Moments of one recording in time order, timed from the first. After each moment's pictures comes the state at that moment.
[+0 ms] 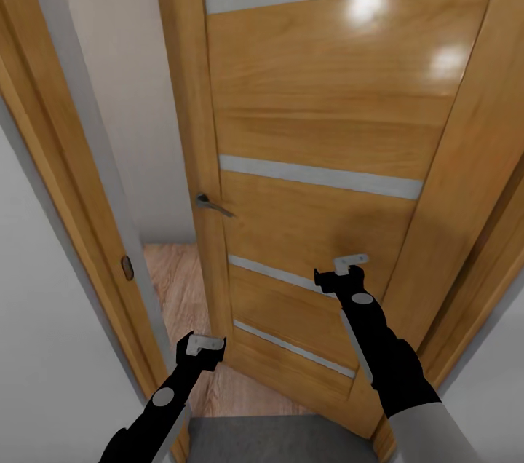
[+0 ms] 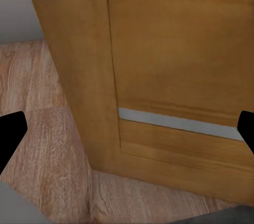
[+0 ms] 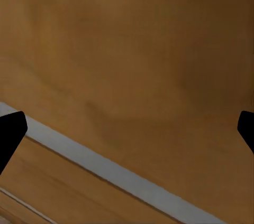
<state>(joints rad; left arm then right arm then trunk) -0.37 -0.02 -0.24 -0.83 0.04 -0.10 0.04 -0.57 0.04 0.13 -1.24 0.12 0.49 -0.11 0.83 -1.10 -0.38</state>
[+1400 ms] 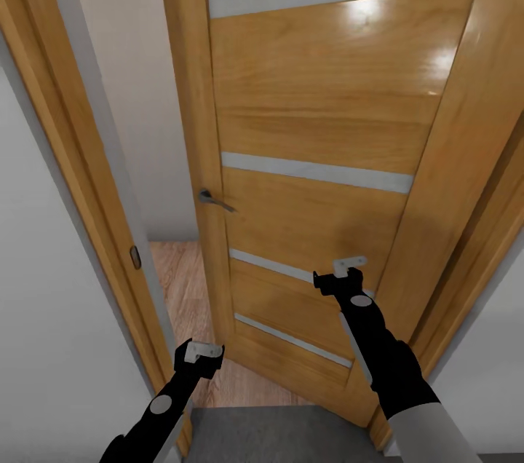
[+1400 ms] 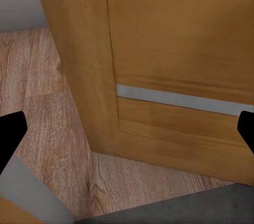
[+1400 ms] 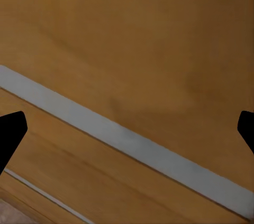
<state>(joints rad) -0.37 -0.01 -0.24 -0.78 0.05 -0.13 0.03 -0.57 0.04 0.14 -1.22 0.12 0.47 -0.10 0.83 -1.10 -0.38</state>
